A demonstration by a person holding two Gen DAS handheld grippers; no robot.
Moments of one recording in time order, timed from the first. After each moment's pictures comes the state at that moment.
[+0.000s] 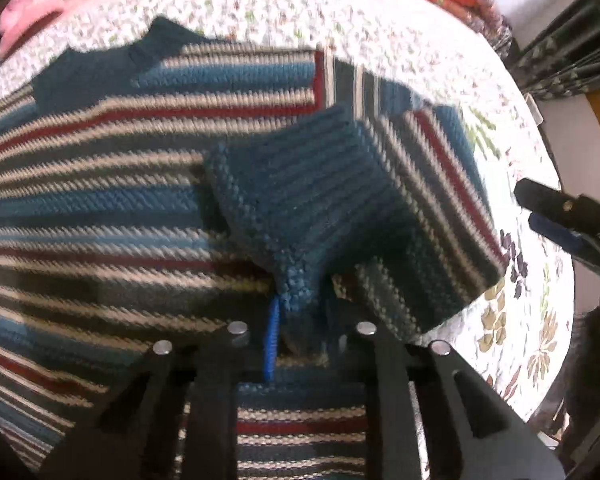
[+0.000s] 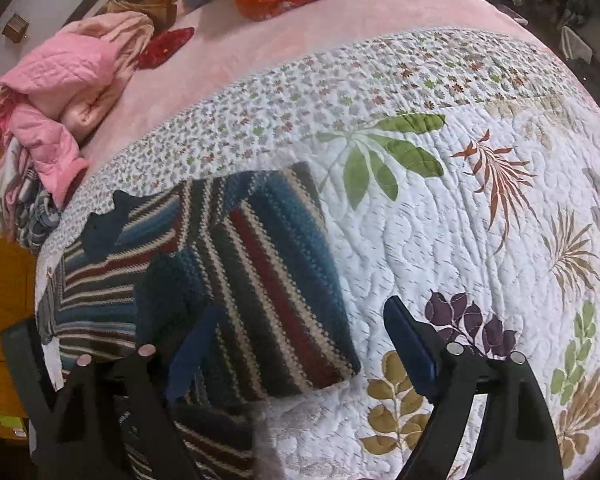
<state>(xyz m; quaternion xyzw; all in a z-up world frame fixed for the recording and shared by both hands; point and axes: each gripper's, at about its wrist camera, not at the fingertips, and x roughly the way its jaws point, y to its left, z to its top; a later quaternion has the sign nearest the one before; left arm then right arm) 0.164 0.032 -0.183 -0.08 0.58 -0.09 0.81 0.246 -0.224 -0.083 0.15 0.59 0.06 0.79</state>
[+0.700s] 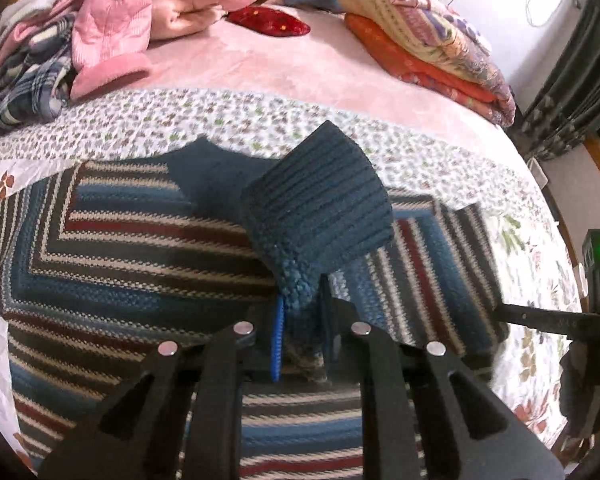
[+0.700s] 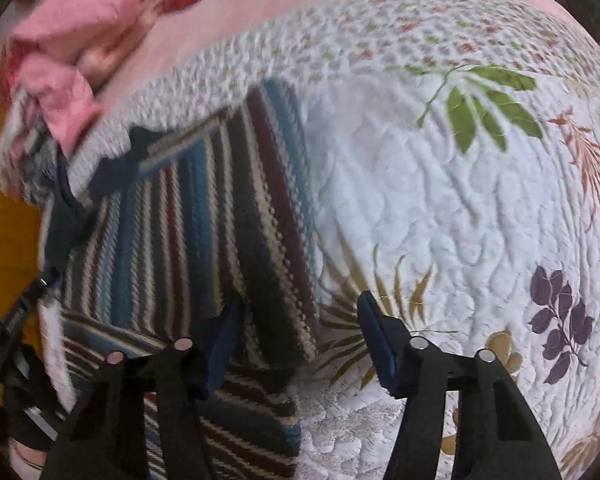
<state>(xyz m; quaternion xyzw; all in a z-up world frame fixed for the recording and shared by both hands) 0.177 0.189 -0.139 -0.08 0.47 -0.05 0.88 0.252 -0.148 -0.128 0.11 0.65 0.10 0.75</state>
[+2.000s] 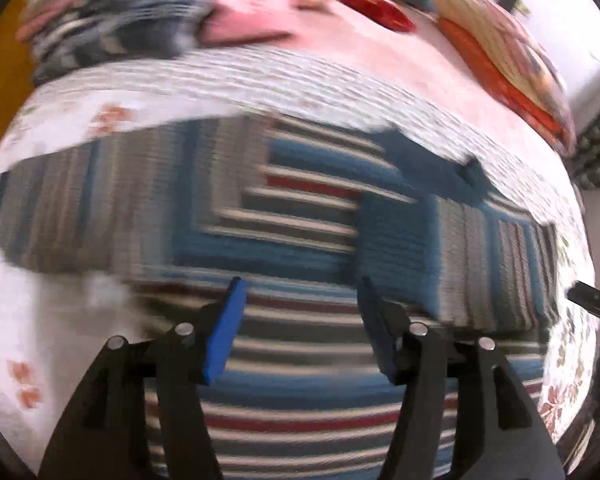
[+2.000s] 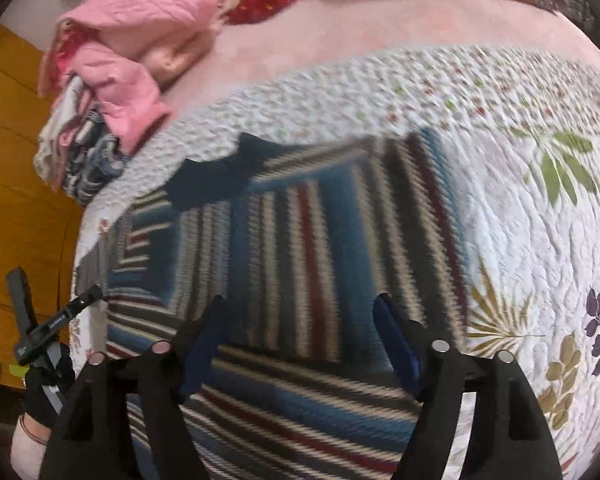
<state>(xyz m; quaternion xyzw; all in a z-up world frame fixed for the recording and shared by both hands) 0.128 0.409 -0.118 -0.12 0.51 0.07 0.85 0.238 -0.056 -0.058 0.14 0.59 0.17 0.78</state>
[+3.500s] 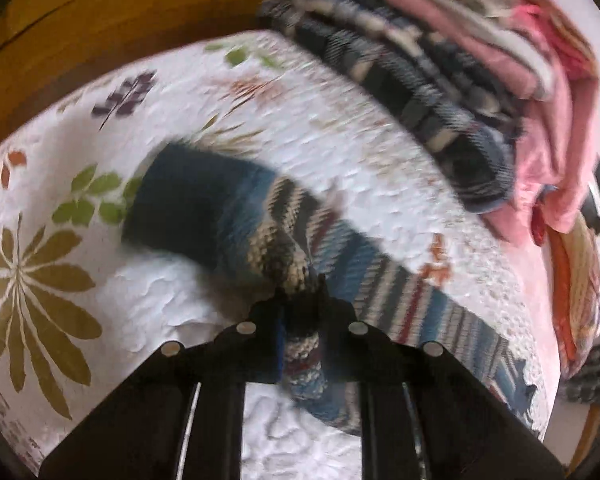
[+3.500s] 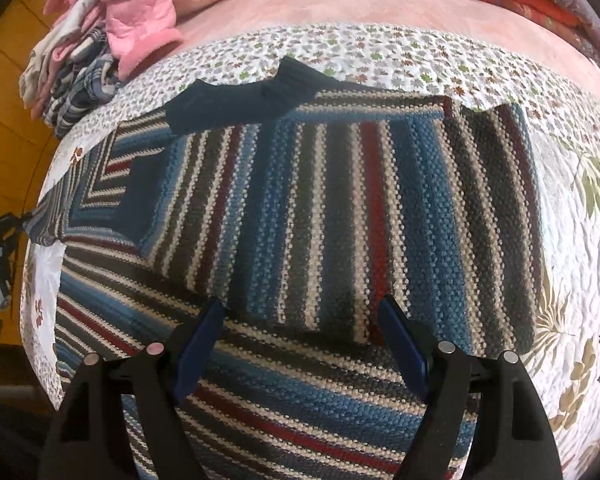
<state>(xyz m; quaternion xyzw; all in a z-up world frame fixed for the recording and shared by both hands) 0.098 0.693 -0.138 -0.35 0.39 0.21 0.83 0.215 0.013 -0.100 0.02 0.62 0.17 0.77</state>
